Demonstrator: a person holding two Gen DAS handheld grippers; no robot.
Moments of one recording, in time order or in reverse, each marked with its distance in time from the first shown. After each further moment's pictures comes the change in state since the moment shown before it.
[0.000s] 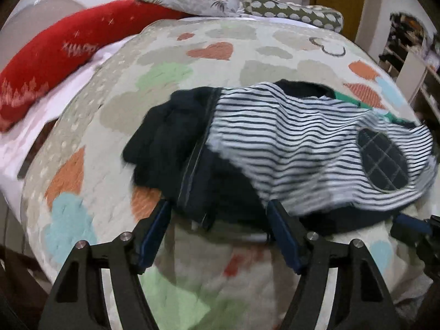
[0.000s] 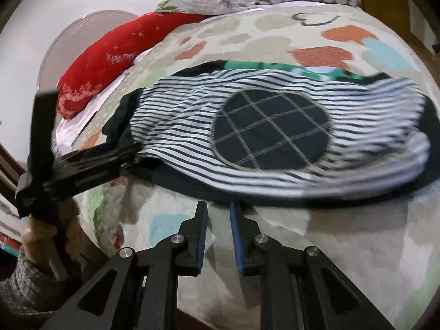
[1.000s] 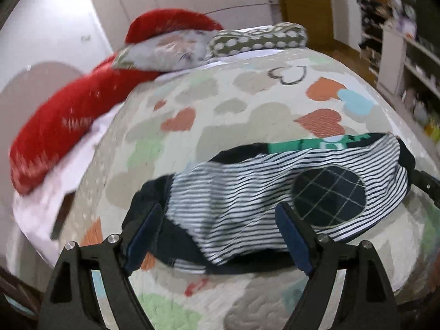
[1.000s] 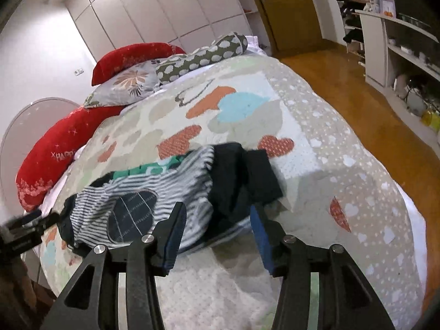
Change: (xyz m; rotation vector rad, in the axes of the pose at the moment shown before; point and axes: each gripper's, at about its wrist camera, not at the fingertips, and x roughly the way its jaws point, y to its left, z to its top) left arm -0.061 -0.101 0.039 0.253 -0.175 0.126; right arm -0.091 -0.117 -0.007 0.290 -0.359 -0.238
